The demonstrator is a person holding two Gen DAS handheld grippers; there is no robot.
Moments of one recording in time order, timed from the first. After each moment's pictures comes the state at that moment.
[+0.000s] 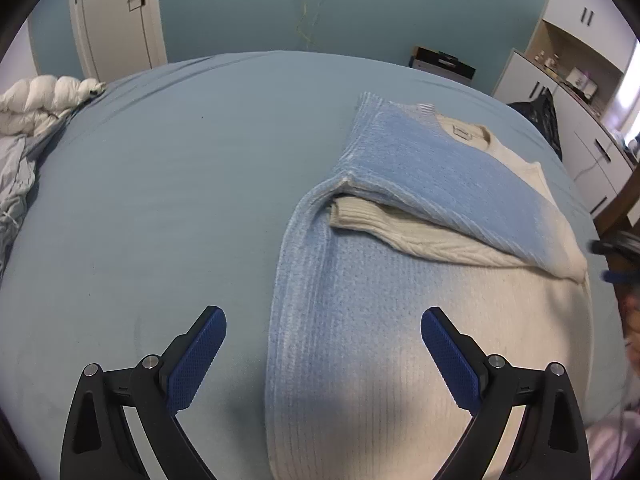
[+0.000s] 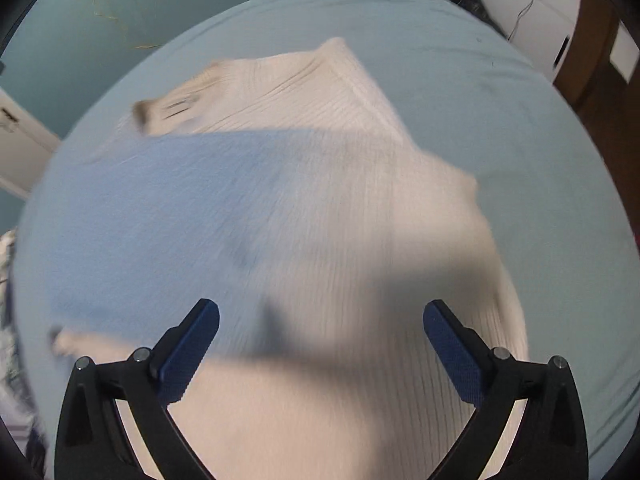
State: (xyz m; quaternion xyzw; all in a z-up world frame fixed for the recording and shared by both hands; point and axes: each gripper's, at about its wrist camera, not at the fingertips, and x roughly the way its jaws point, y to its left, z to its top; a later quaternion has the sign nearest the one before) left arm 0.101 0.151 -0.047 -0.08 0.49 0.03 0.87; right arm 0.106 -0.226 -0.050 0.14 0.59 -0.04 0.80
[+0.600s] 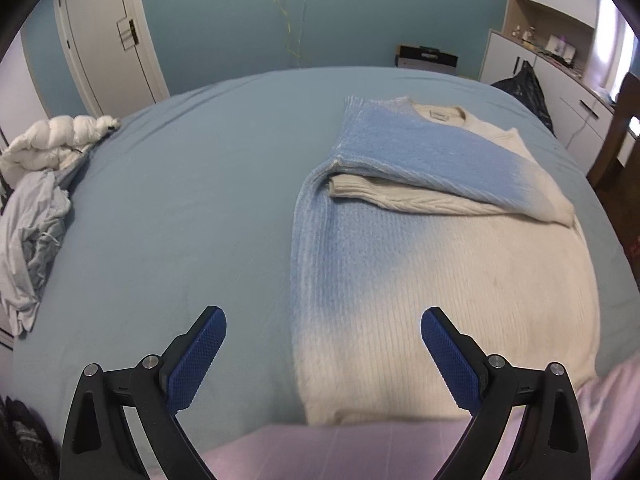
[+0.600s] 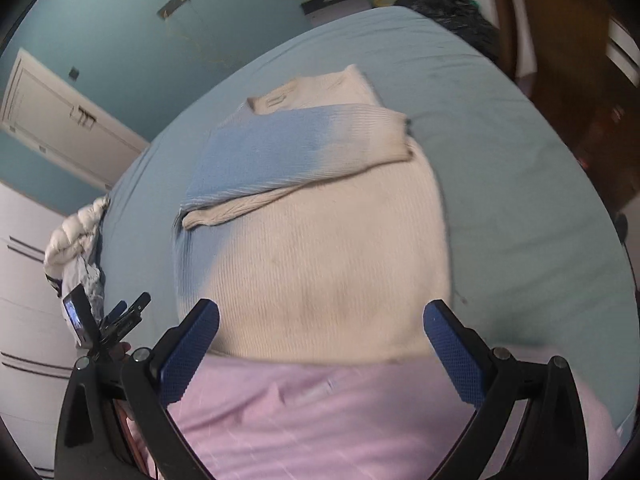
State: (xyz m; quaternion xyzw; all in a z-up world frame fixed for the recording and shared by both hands) left arm 0.002 0.132 0.000 -0.01 0.47 0.04 0.88; right arm -0.110 -0.248 0.081 0.20 0.54 0.02 0.81
